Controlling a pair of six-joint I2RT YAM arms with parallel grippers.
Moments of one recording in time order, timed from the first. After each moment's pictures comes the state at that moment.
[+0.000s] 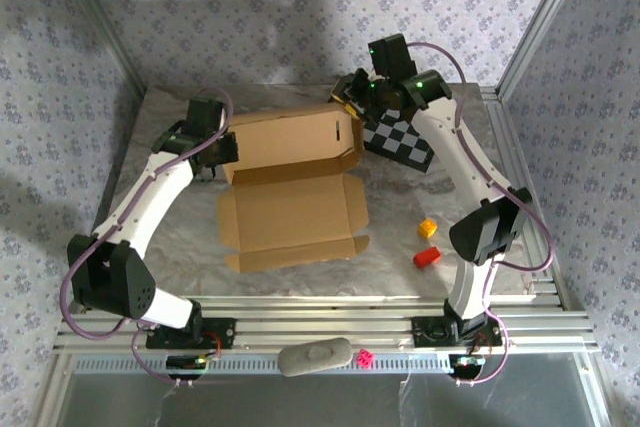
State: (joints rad) left arm -0.28 1.44 1.29 -0.74 -0.15 -0.32; right arm 0.45 1.85 2.07 -0.93 -0.25 1.01
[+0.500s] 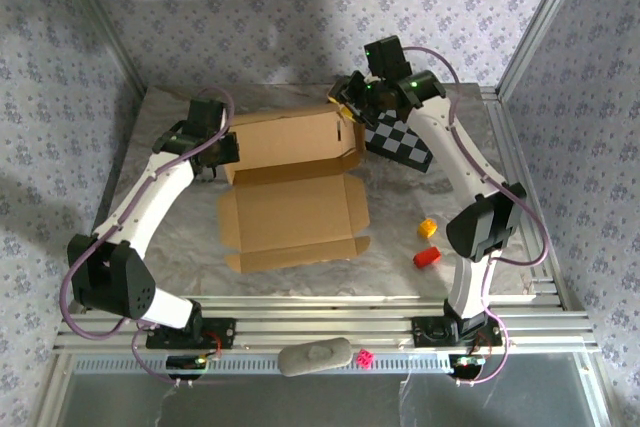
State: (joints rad) left arm -0.28 1.44 1.30 -0.74 -0.15 -0.32; right arm 0.46 1.88 2.06 -0.92 -0.29 1.05
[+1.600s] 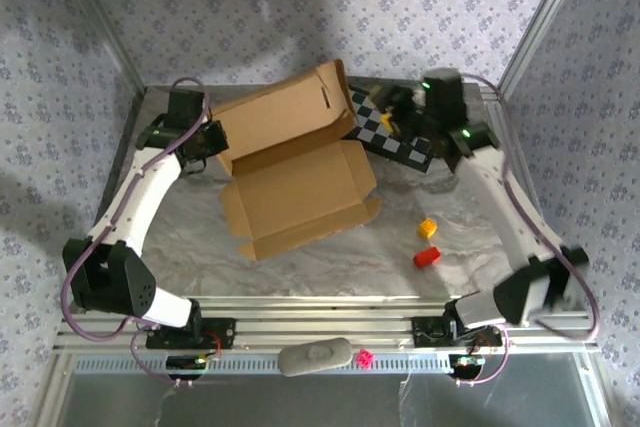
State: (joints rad) left arm -0.17 1.44 1.36 -0.76 -0.01 -0.46; right arm 0.28 1.37 1.39 -0.51 -0.30 1.12
